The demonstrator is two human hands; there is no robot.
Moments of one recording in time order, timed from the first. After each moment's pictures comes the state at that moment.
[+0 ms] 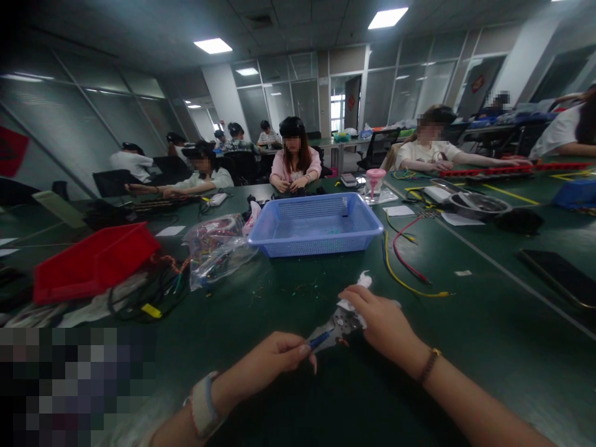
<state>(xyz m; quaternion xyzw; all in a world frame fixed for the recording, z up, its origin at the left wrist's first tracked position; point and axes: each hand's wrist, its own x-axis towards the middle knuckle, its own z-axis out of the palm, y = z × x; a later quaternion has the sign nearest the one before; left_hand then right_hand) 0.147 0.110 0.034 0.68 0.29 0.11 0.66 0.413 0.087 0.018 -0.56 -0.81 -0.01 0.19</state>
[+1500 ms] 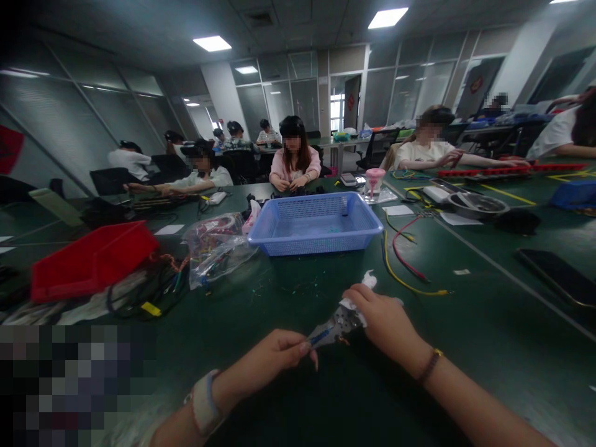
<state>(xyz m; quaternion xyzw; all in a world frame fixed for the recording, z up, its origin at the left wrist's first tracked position) 0.148 0.110 0.031 0.69 0.29 0.12 0.65 0.412 0.085 0.024 -0.58 -0.80 -0.04 0.14</state>
